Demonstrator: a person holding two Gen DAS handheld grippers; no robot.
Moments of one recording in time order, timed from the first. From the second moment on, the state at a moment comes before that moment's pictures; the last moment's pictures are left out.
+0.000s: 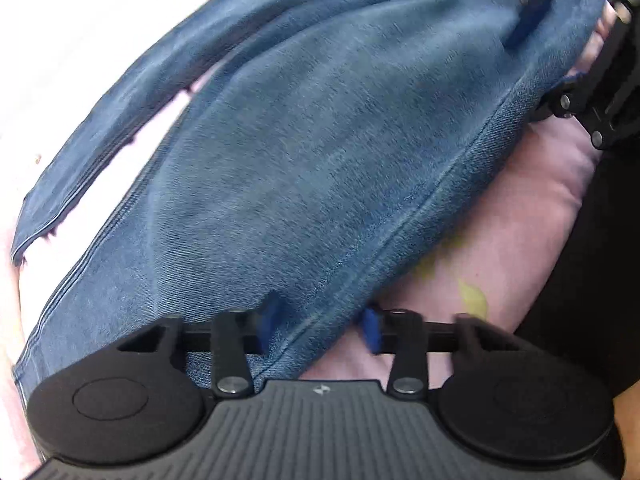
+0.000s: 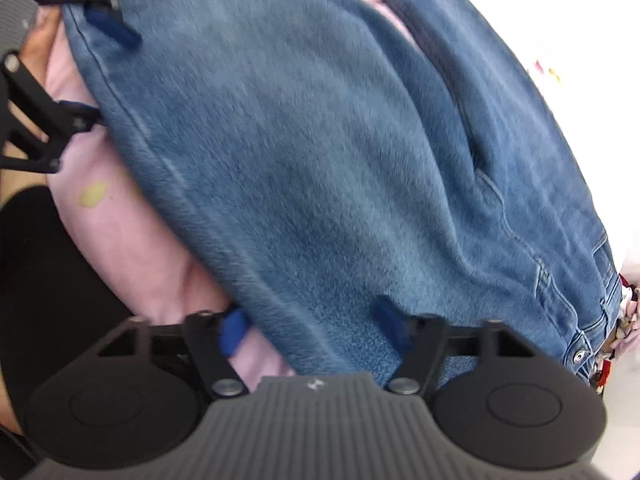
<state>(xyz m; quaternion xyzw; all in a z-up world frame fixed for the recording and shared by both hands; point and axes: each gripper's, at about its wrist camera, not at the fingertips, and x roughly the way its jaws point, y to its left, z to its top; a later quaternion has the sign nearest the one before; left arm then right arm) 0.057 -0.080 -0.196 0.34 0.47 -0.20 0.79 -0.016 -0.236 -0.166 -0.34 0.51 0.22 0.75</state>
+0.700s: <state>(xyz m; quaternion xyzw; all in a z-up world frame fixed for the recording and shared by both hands) 0.202 -0.050 -0.132 0.13 0.48 -0.15 0.85 0.107 -0.242 -0.110 -0.24 0.45 0.15 0.85</state>
